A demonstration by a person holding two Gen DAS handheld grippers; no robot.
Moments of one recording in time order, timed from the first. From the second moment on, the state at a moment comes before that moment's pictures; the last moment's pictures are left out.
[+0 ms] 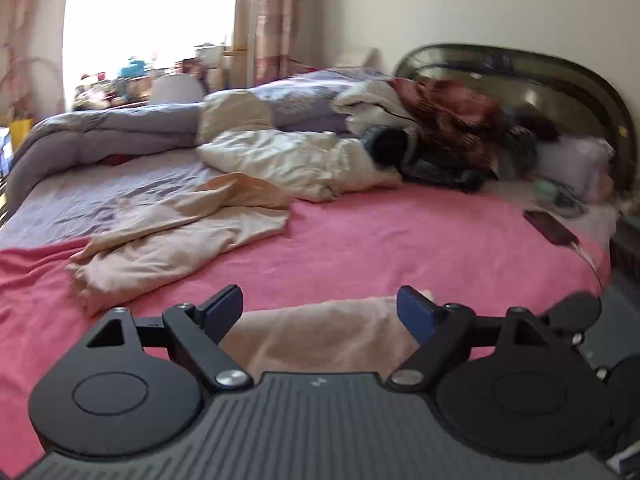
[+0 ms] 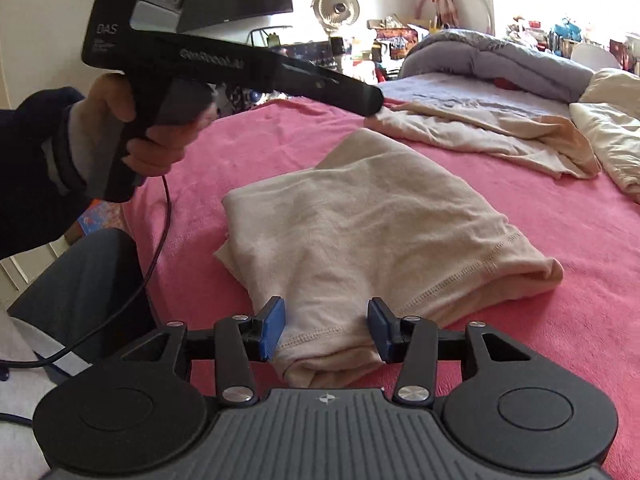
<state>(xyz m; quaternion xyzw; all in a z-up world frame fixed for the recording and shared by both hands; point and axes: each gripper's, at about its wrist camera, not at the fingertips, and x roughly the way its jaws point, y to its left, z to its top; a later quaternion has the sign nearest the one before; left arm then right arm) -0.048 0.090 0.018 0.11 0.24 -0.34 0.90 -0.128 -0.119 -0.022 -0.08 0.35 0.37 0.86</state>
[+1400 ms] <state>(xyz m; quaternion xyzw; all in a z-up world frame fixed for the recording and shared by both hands) -0.051 0.166 0.035 0.04 0.24 -0.30 0.92 -0.097 -0.098 -0.011 -0.09 0.26 0.34 0.90</state>
